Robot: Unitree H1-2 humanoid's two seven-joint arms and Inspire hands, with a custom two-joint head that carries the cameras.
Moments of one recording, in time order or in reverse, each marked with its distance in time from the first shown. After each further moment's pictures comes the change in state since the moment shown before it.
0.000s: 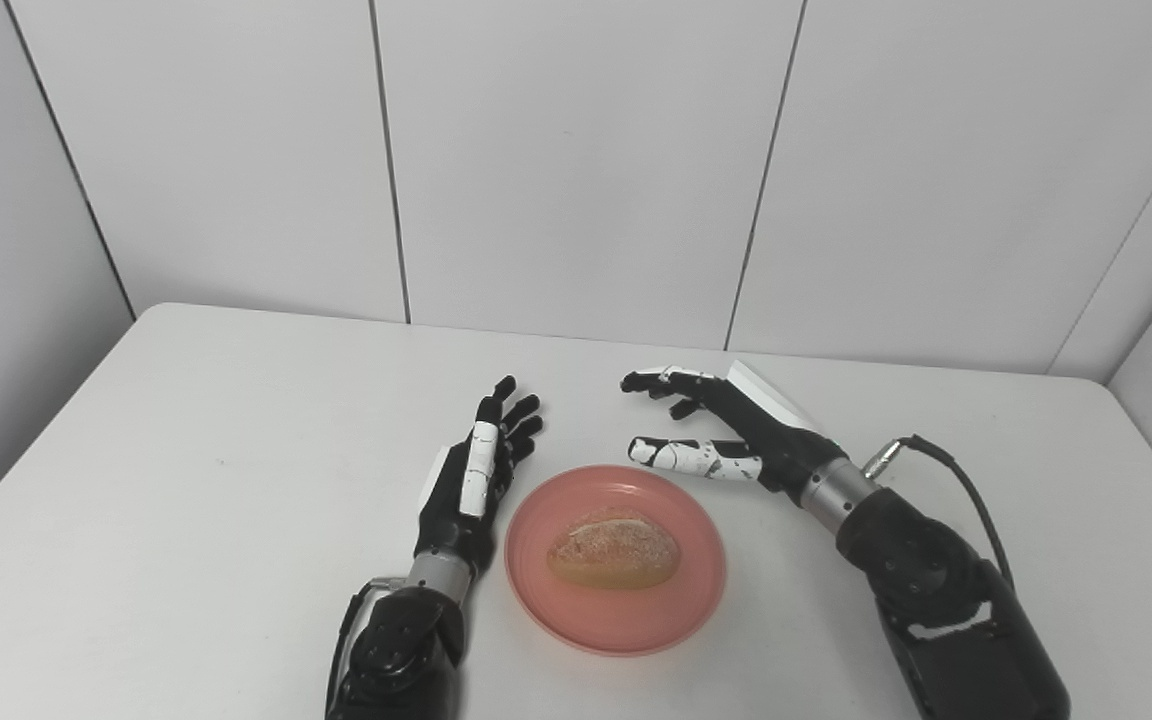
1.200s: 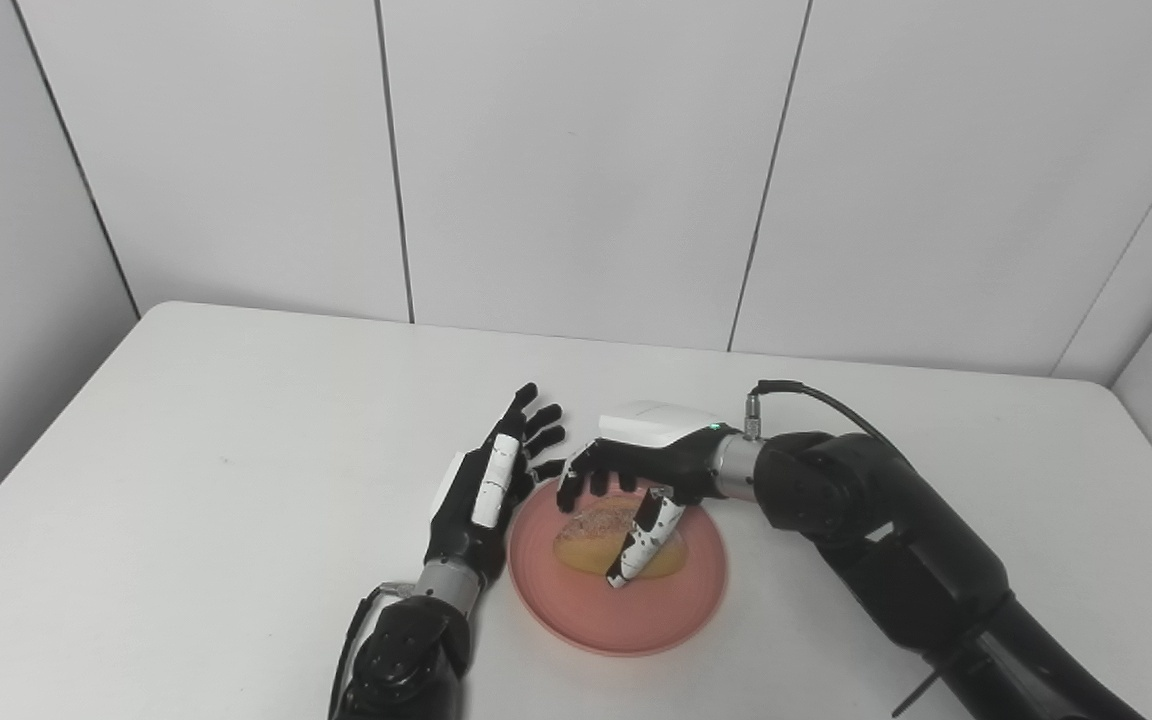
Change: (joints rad) left arm 0.036 0.000 -0.037 -0.018 -0.005 -0.010 -0.063; right arm -0.256 -0.120 0.391 0.044 -0.243 -0.032 0.390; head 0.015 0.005
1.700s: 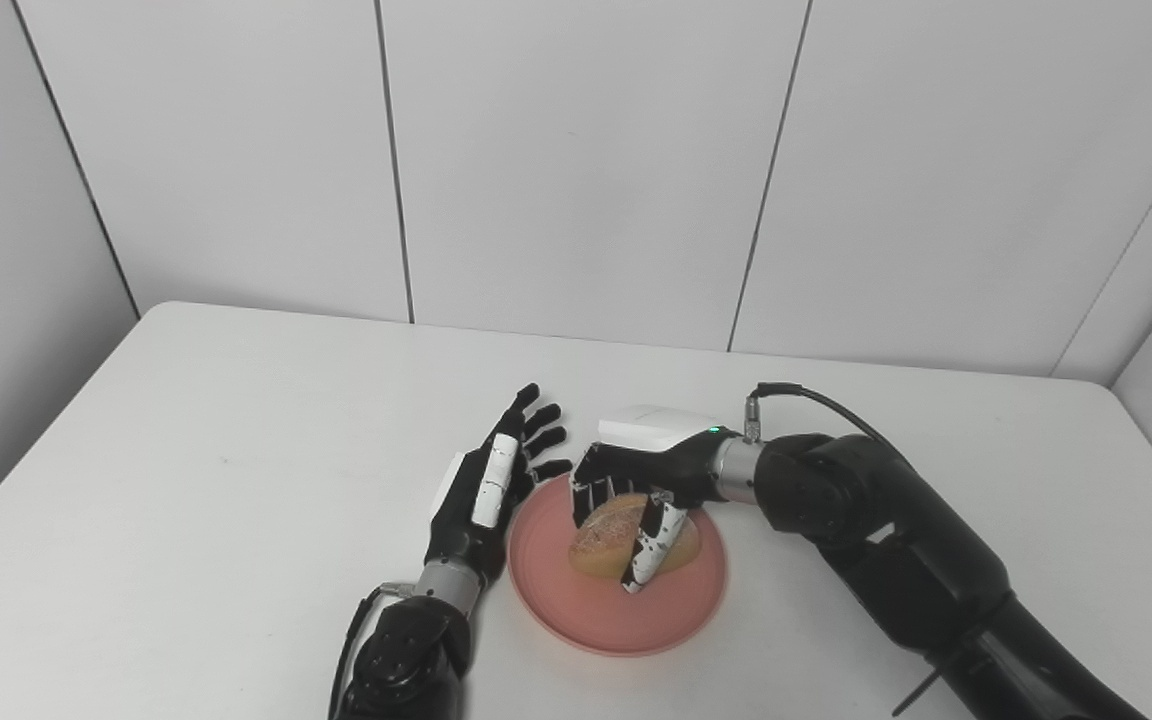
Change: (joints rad) left arm 0.001 -0.002 -0.001 -0.002 0.002 0.000 0.007; right arm -0.001 -0.004 0.009 0.023 0.012 -0.023 0.001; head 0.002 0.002
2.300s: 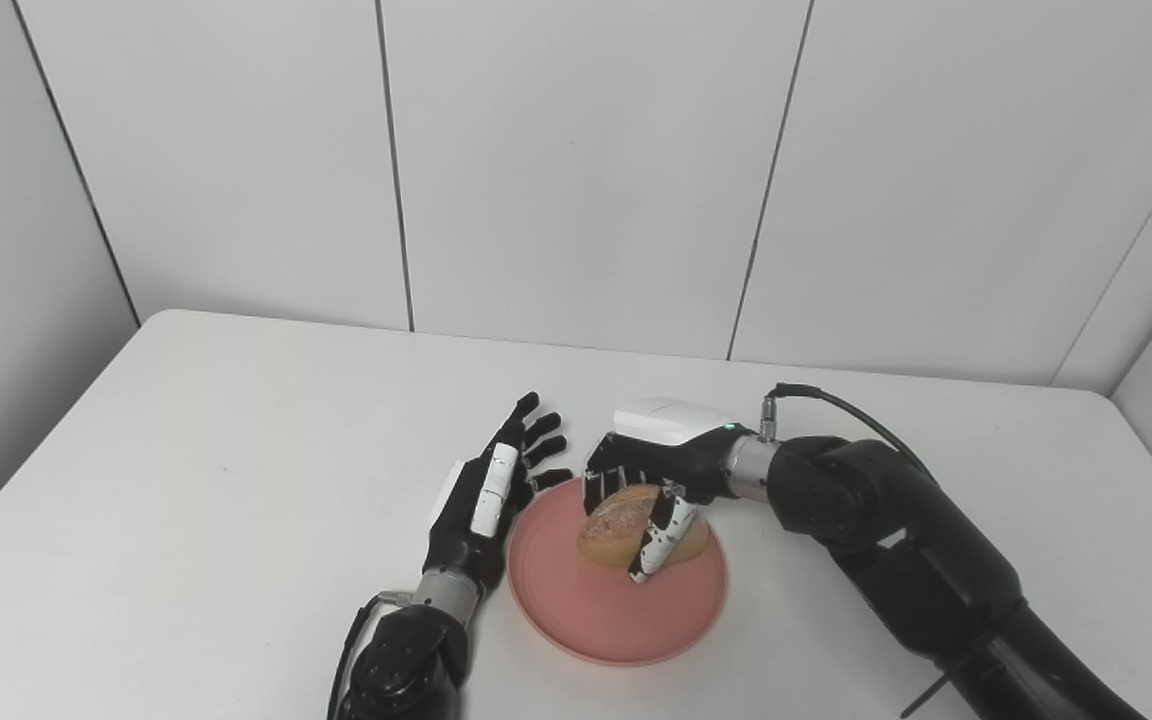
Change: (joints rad) left arm 0.000 0.002 0.001 0.002 0.000 -0.001 -0.011; right arm 0.000 -0.010 -0.021 0.000 -0.004 0.000 -0.031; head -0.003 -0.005
